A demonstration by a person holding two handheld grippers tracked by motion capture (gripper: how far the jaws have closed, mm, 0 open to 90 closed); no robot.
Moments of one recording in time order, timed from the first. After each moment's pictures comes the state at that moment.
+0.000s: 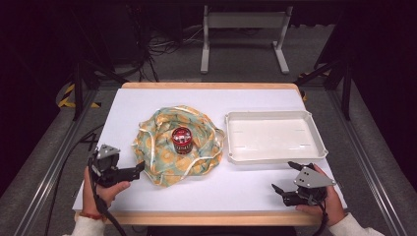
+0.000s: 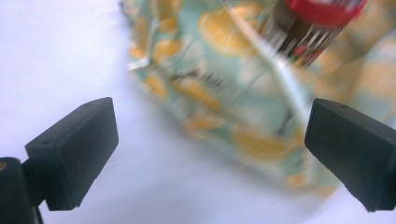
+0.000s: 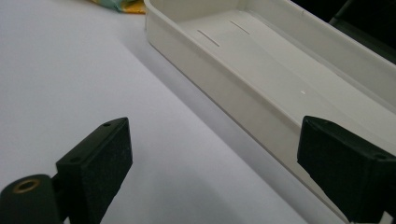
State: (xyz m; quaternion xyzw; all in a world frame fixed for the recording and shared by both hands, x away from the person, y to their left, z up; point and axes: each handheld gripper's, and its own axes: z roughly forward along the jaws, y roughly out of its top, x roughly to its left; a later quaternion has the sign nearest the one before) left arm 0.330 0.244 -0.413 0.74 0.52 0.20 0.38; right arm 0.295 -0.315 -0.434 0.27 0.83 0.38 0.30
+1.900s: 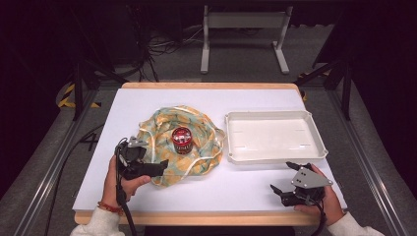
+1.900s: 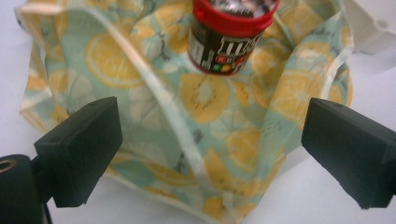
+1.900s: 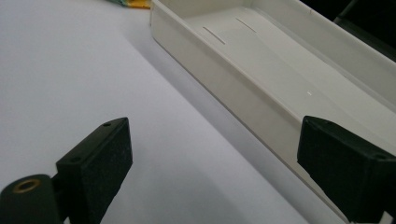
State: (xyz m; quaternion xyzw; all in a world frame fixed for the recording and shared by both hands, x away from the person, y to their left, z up) left arm 0.354 0.169 -0.376 0.78 0.50 0.14 0.34; right arm 0.296 -0.310 -0.436 0.26 0.84 0.37 0.30
